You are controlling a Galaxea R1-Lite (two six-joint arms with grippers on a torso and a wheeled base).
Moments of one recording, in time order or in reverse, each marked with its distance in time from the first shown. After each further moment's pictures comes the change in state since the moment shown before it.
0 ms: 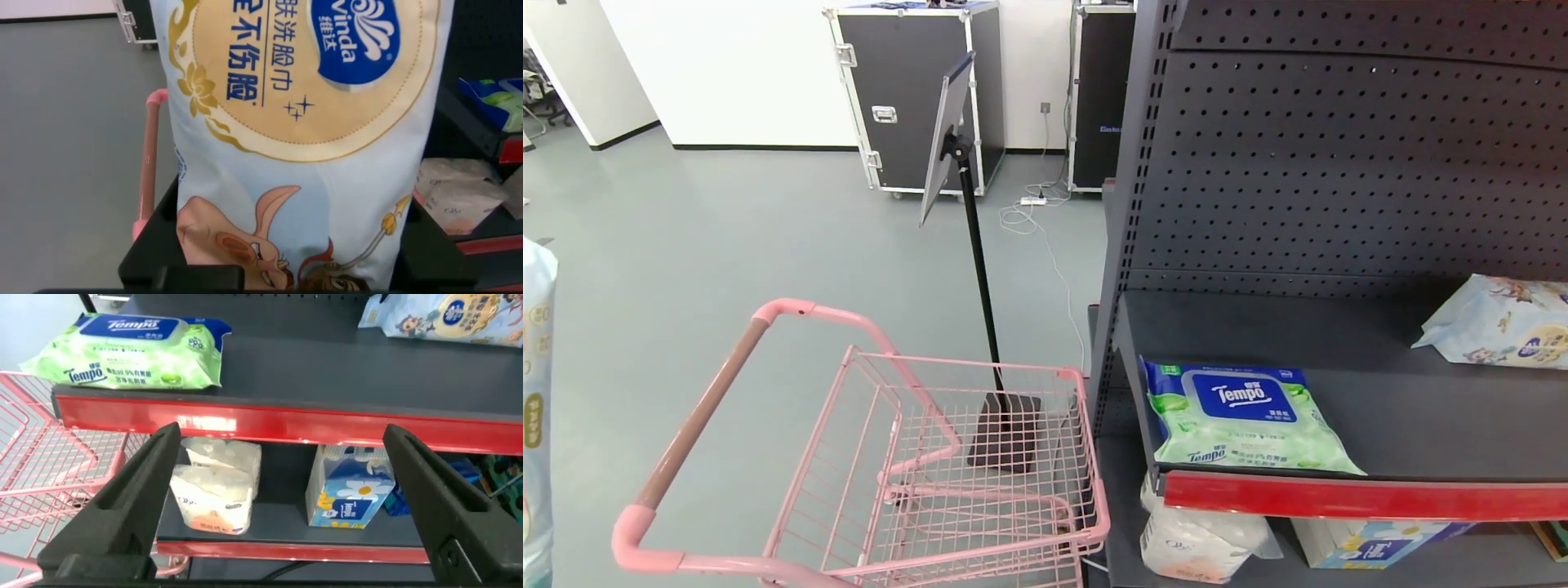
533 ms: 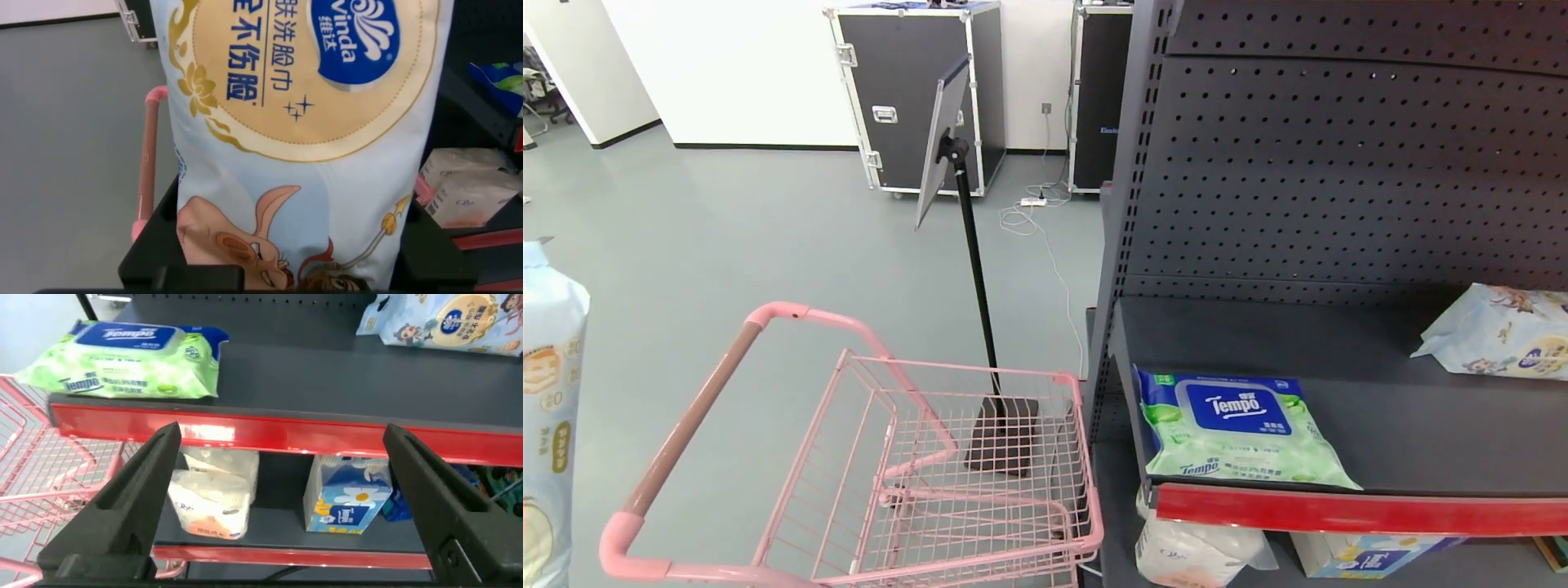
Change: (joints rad) left arm -0.003 -0.033 0.045 0.001 -0.001 0.050; right arm 0.000 0.000 0.000 0.000 0.002 -0.001
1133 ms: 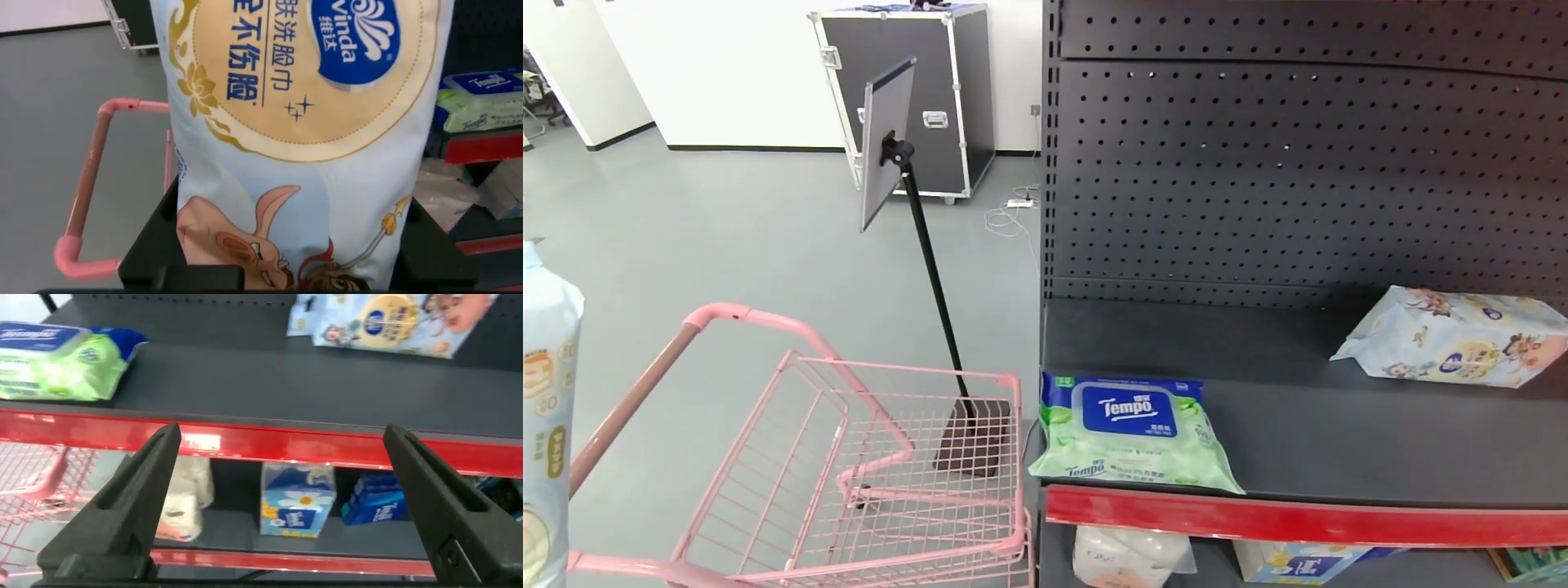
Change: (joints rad) left arm 0.000 -0.011 0.003 -0.001 0.000 0.003; right arm 0.000 0.000 0.000 0.000 0.001 -0.001
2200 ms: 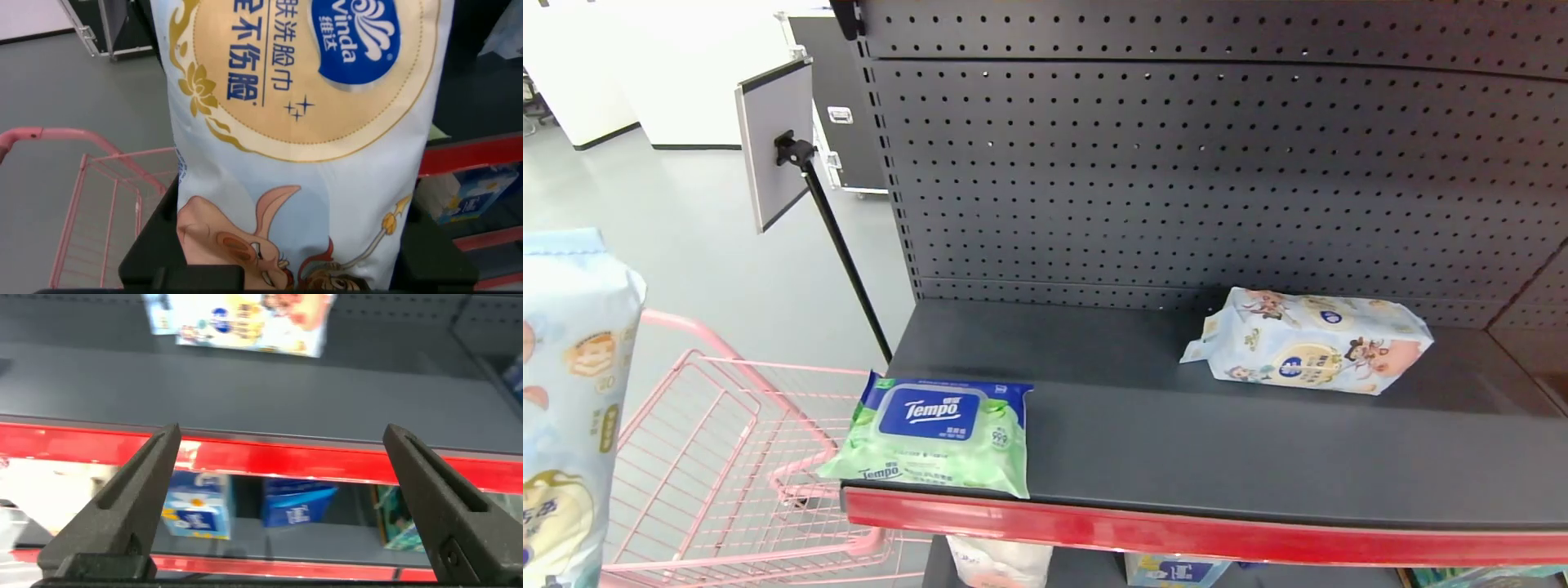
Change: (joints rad) left arm 0.000 0.098 0.025 -0.101 -0.045 0.043; right arm 0.000 0.000 0.000 0.000 0.000 0.000
